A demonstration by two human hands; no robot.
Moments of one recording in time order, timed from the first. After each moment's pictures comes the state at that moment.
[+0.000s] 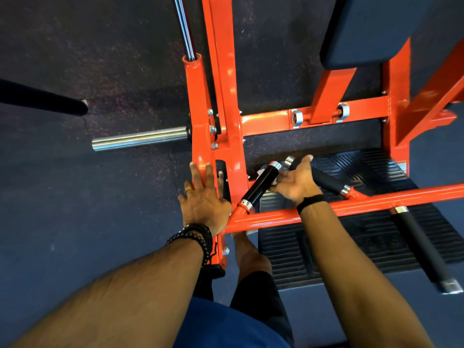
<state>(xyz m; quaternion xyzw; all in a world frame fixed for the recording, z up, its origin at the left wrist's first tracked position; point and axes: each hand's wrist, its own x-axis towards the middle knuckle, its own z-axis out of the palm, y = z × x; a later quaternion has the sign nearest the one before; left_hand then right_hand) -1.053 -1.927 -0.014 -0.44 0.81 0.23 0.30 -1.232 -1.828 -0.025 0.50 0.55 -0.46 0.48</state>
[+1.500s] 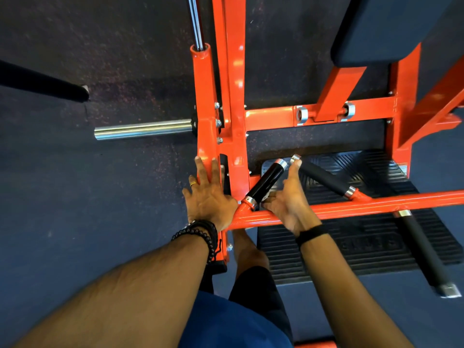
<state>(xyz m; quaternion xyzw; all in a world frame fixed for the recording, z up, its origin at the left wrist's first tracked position) -1.052 -1.926 -0.016 -0.45 0.80 0.25 0.30 -1.185 -1.831 0.012 0.35 0.64 -0.46 0.50</state>
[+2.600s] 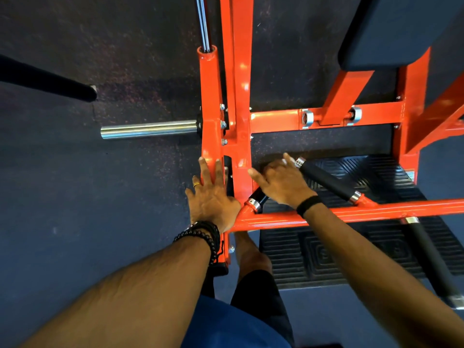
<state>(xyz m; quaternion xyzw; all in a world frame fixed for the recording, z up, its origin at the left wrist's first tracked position) -1.052 -1.925 -0.016 -0.44 0.81 0.24 0.30 -1.213 -1.835 -0.038 -0.44 0.78 0.06 0.44</state>
